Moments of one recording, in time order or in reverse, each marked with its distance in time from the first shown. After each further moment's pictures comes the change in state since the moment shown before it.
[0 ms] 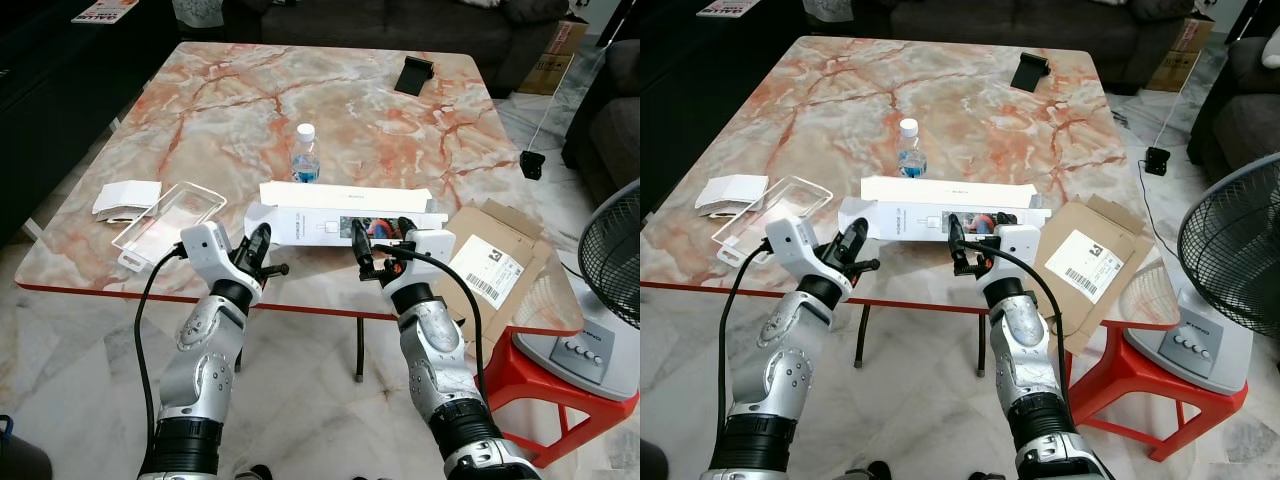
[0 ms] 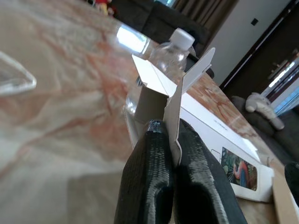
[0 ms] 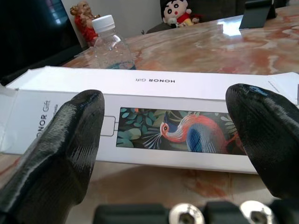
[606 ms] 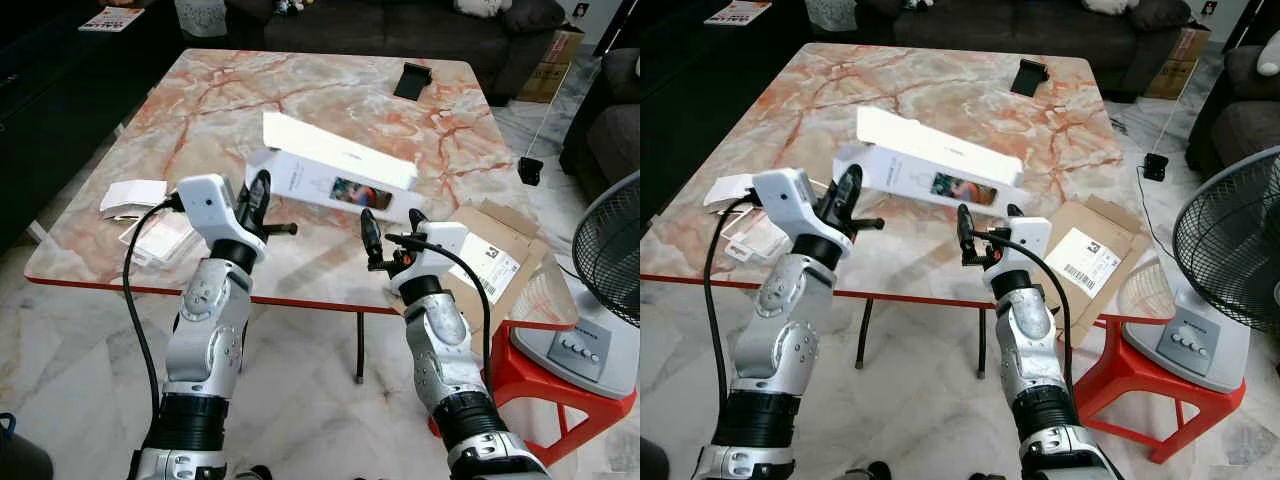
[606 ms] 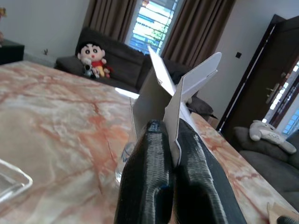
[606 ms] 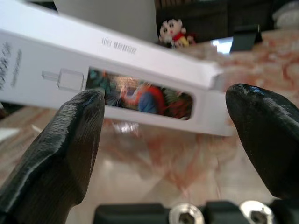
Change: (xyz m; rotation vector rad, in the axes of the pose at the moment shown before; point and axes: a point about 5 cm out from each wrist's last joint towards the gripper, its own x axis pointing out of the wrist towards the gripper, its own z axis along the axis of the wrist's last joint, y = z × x) left arm 0.017 -0.026 0.046 0.136 -0.206 -0.034; right arm 0.010 -0.005 0.018 -0.003 -0.068 -0.023
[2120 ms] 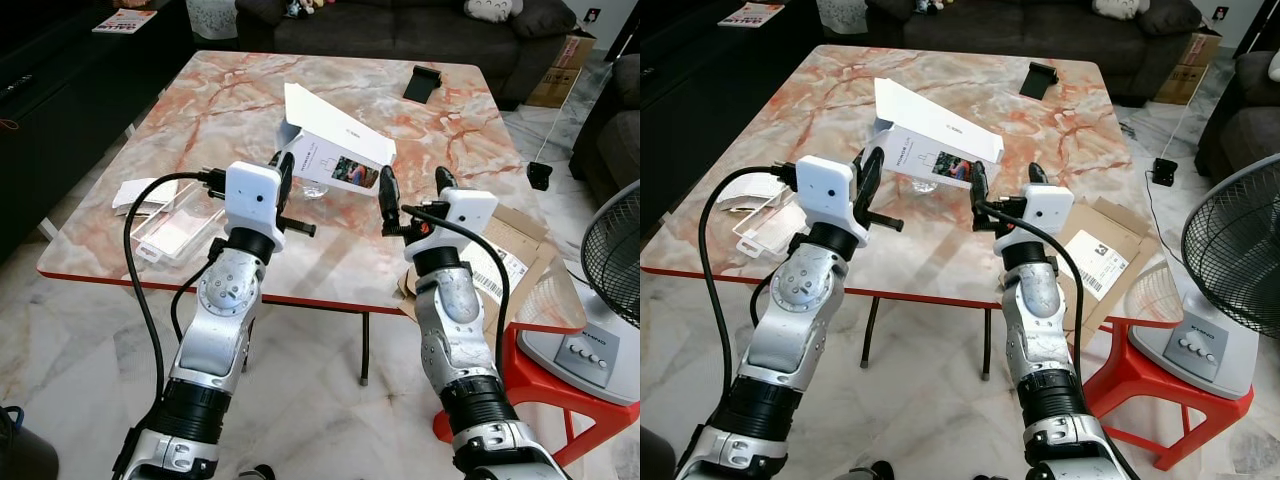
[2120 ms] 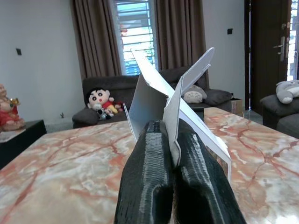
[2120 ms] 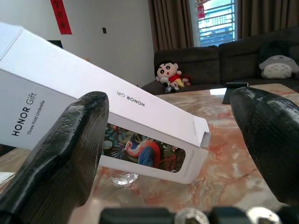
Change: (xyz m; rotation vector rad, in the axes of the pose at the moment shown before) left arm 0.005 -0.028 -0.001 0.431 -0.076 -0.143; right arm 0.010 -0.002 0.036 -0.079 -0.155 -0.043
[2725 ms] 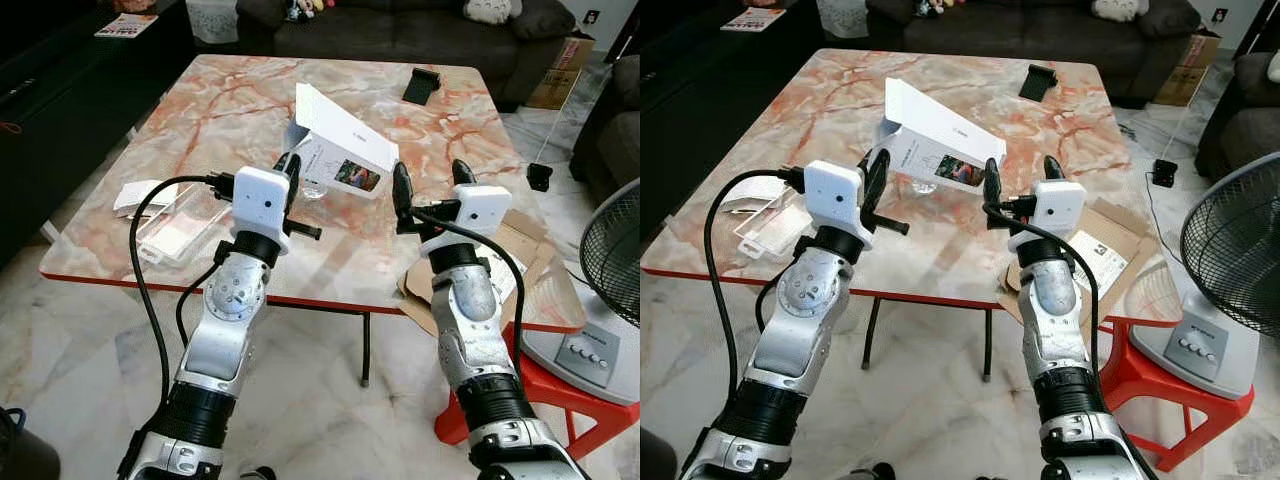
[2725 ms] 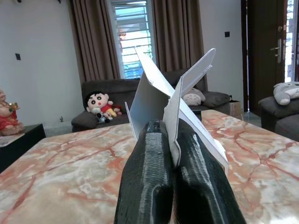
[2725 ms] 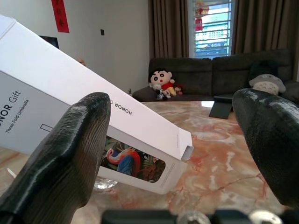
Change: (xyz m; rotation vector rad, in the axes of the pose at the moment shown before) left arm -0.002 -0.005 -0.001 -0.008 -0.007 -0.004; right arm -0.001 -0.016 0.006 -0.097 -0.015 -0.005
